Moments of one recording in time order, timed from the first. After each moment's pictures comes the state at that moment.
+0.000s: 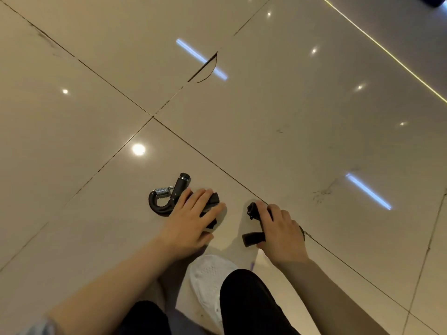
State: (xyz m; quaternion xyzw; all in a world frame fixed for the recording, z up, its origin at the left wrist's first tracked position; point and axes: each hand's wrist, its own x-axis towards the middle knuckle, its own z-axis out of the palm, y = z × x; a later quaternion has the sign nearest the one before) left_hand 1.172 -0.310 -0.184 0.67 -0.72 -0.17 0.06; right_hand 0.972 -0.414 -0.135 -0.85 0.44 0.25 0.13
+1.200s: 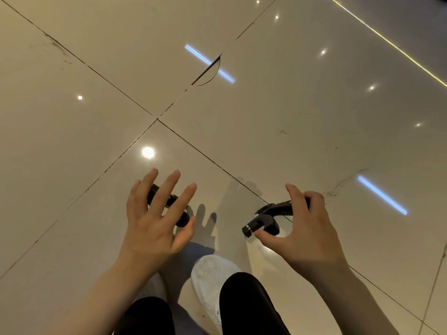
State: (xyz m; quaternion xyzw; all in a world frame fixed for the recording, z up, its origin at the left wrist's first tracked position) left_hand 1.188 -0.286 -0.119 0.76 -0.59 0.04 0.27; right_hand 0.981 -0.424 -0.045 -0.80 0.54 0.12 0.25
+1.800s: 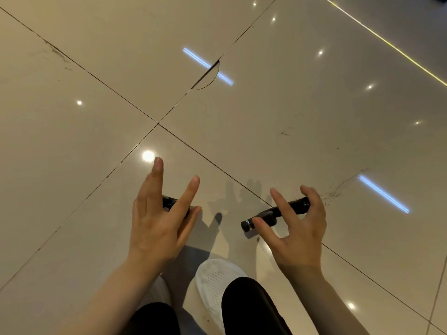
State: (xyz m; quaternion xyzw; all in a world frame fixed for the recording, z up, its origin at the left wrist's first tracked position) left_hand 1.193 -0.297 -0.120 0.76 -0.57 0.04 0.30; right_hand 0.985 -0.403 -0.096 -0.80 0.53 -0.17 0.23
